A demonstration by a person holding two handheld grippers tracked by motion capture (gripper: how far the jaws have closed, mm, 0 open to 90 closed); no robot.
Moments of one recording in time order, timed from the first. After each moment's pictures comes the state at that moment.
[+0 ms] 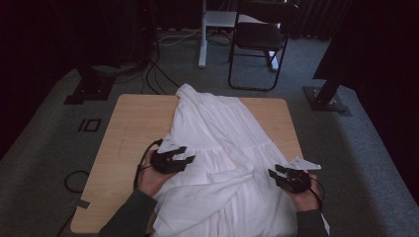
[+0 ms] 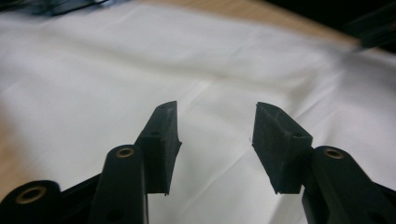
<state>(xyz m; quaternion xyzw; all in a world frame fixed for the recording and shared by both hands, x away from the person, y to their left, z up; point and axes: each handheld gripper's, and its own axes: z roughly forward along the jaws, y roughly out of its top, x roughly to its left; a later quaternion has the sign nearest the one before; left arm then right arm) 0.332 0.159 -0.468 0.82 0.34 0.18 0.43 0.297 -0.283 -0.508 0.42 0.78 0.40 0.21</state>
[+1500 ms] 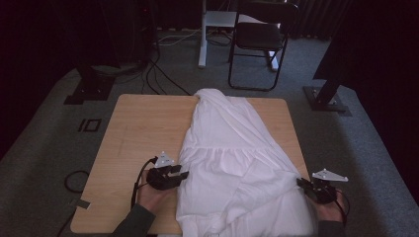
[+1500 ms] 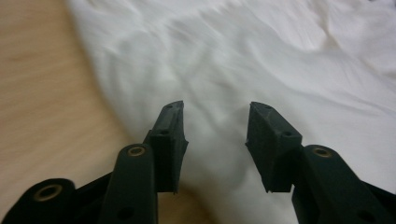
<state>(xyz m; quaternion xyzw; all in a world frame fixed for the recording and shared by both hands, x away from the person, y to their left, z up) 0.309 0.147 -0.514 0.82 0.38 0.12 0.41 0.280 -0.375 -0.554 0.52 0.75 0.35 0.21</state>
